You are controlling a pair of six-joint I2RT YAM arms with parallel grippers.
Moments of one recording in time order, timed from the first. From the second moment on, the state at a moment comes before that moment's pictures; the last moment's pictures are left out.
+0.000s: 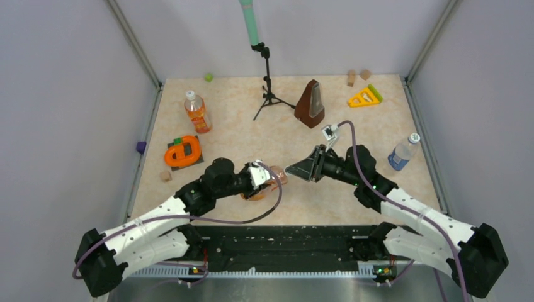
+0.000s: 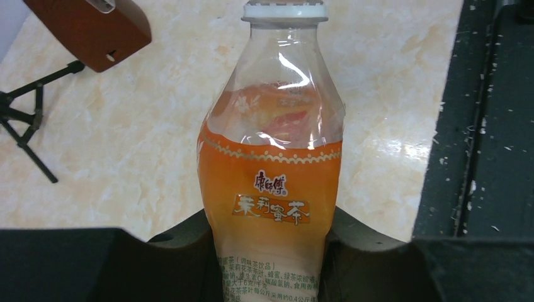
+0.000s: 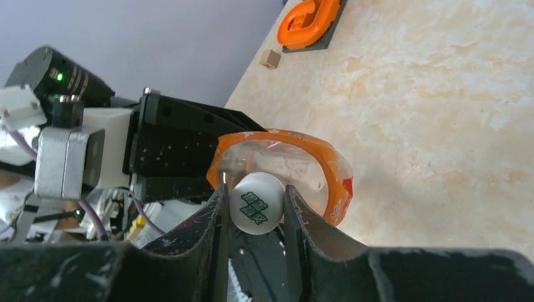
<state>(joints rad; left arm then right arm) -0.84 0.88 0.55 -0.04 0.26 0.38 0.72 0.94 0.56 0.25 -0.37 0.79</state>
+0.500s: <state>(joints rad) -0.78 0.91 0.63 -0.20 0.71 0.31 0.72 0.76 0.47 0.27 -0.64 0.57</state>
